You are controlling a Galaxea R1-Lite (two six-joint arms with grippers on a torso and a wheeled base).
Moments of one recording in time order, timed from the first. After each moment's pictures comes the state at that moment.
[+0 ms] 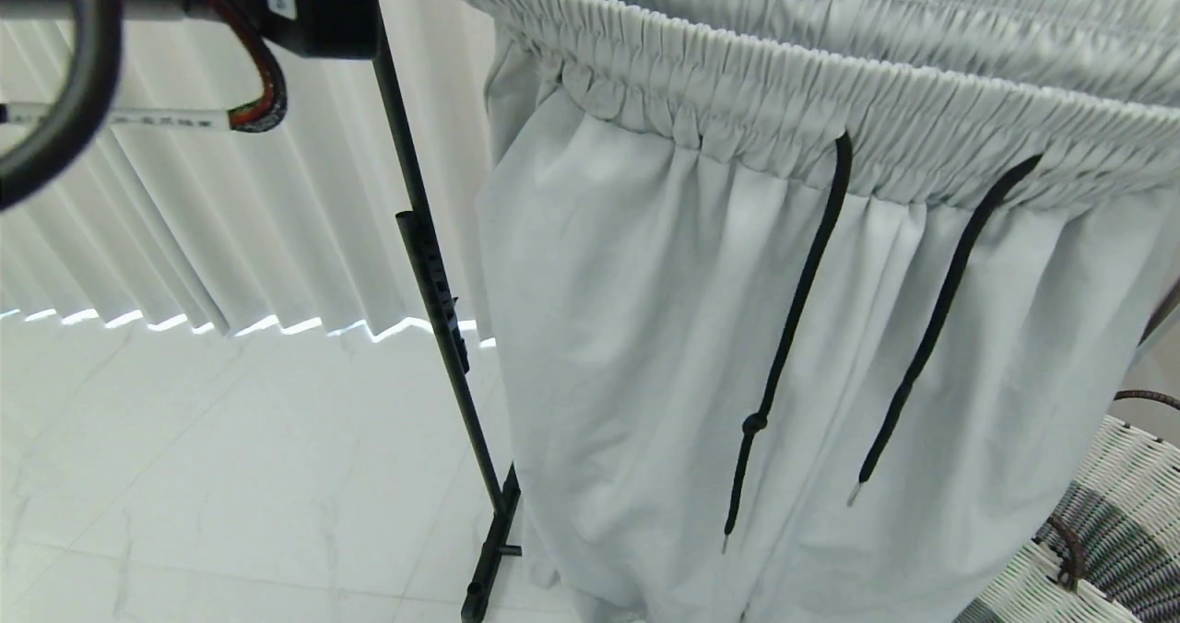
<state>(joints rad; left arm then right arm) -0.94 1.43 -1.70 0.35 0.33 0.25 1.26 1.06 -1.35 0.29 -0.55 -0.59</state>
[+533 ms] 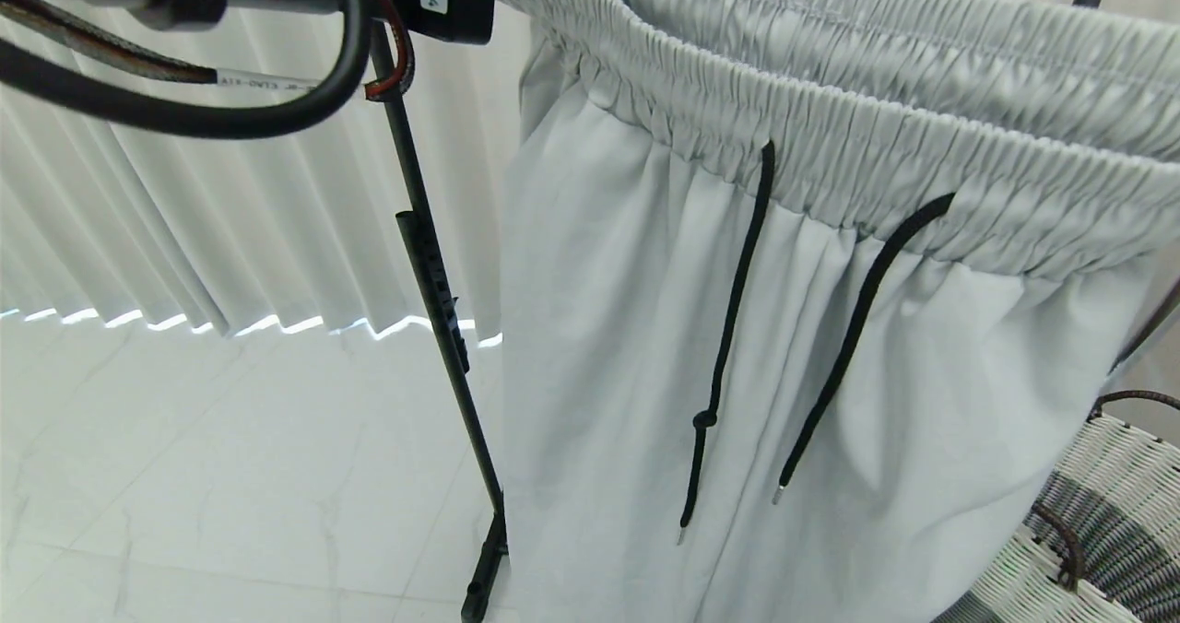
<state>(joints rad) -0.85 1.55 -1.81 0.34 0.31 0.23 1.41 1.09 -1.34 0.30 -0.54 -0.59</state>
